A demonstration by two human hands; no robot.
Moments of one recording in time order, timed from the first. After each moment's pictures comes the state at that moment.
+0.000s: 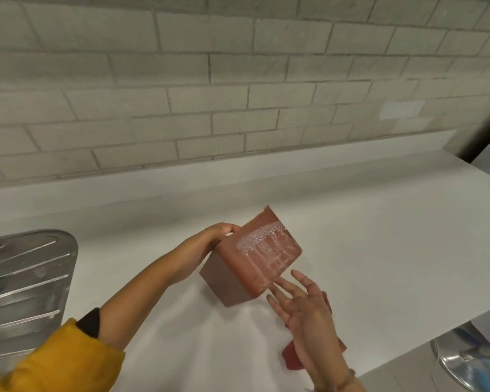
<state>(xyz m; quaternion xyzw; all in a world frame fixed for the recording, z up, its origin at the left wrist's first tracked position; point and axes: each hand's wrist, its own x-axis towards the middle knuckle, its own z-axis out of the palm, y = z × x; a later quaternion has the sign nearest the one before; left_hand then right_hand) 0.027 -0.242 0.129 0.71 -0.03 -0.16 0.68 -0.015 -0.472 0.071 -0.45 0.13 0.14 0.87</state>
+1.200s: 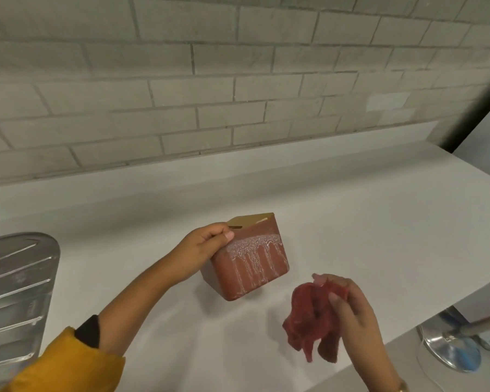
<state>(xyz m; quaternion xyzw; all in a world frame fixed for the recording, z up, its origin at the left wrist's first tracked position) 0.025 -0.263 0.127 0.78 -0.09 -0.04 0.61 -0.028 -0.545 0.088 -0.75 -0.02 -0.02 0.66</state>
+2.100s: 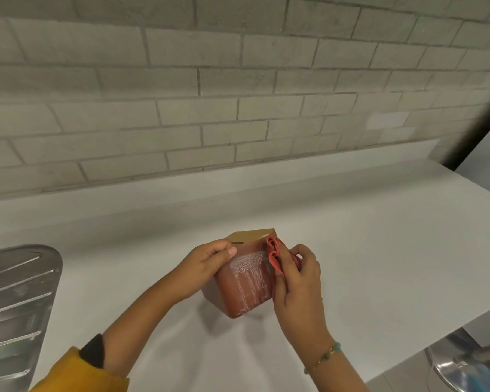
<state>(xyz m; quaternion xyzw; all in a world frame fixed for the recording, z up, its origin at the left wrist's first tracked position) 0.025 -0.268 0.127 0.79 -0.07 -0.04 0.60 0.018 -0.465 0.093 -0.90 -0.15 -0.22 0.36</state>
